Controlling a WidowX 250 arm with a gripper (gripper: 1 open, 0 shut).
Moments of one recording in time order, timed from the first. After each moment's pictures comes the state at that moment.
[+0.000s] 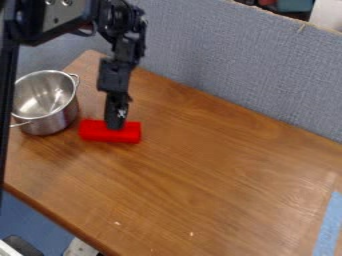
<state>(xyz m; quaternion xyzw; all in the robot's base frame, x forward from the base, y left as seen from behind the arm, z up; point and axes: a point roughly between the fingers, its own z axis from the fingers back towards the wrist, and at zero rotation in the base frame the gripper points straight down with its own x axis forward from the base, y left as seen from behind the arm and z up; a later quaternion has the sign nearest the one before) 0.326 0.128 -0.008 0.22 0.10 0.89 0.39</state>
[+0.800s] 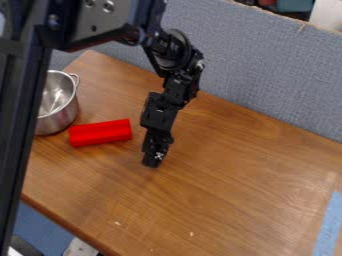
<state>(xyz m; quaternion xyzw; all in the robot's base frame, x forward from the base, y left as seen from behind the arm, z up) 0.314 0.048 -0.049 0.23 0.05 0.84 0.49</state>
